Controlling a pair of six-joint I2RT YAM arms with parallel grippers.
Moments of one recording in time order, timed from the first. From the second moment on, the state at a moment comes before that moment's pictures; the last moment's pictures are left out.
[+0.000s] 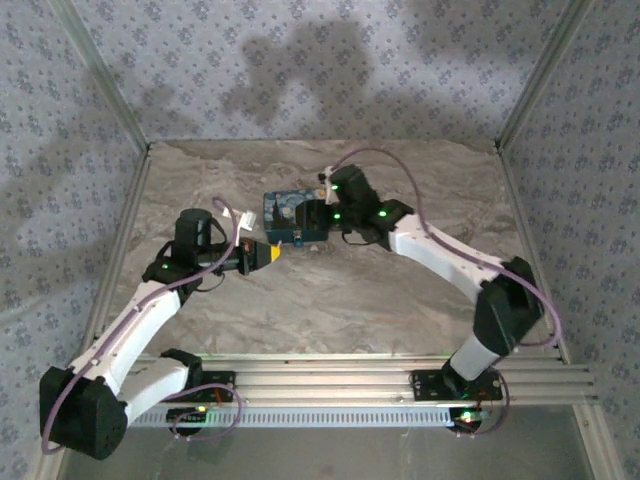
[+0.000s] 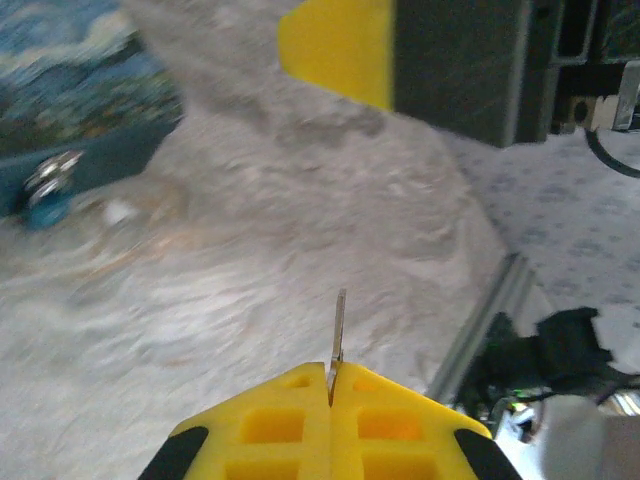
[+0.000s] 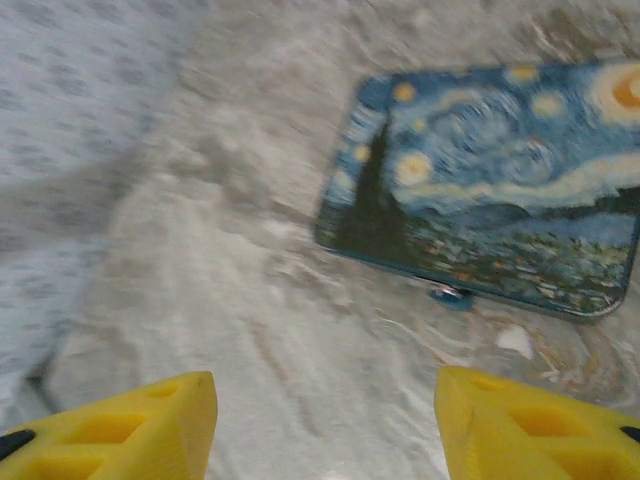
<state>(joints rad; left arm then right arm) -0.34 1.00 0.71 -0.33 0.72 -0.35 0.74 1.66 1.36 -0.39 -0.12 0.57</state>
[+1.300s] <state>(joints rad) -0.33 1.01 0.53 -0.39 0.59 -0.32 0.88 2.22 1.63 -0.44 0.34 0.67</state>
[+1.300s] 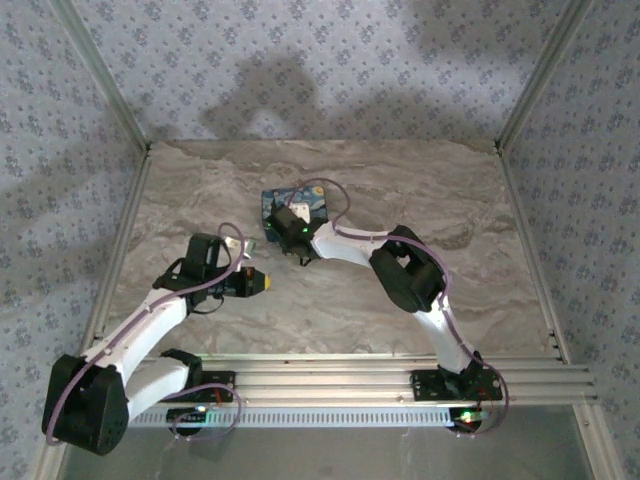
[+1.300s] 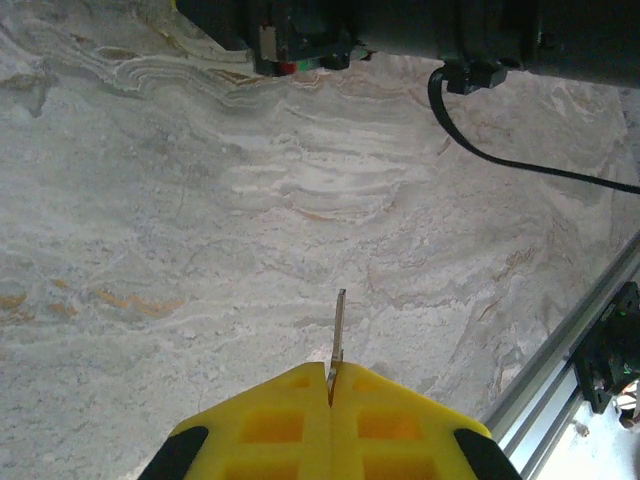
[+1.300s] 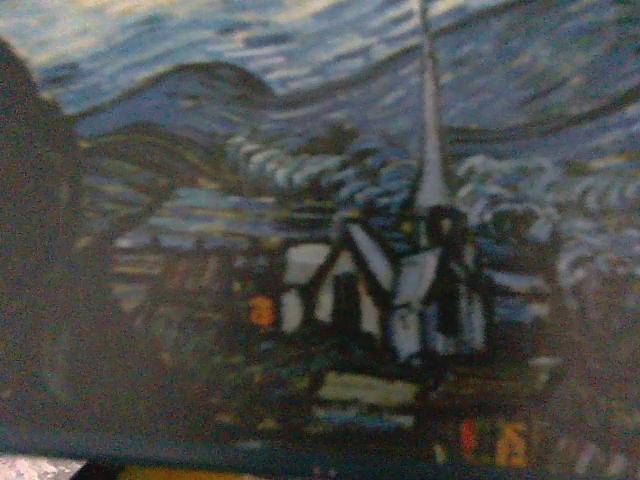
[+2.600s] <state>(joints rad) -0.36 1.41 0.53 0.24 0.76 -0.21 0.66 1.87 1.44 -0.52 -0.45 0.83</state>
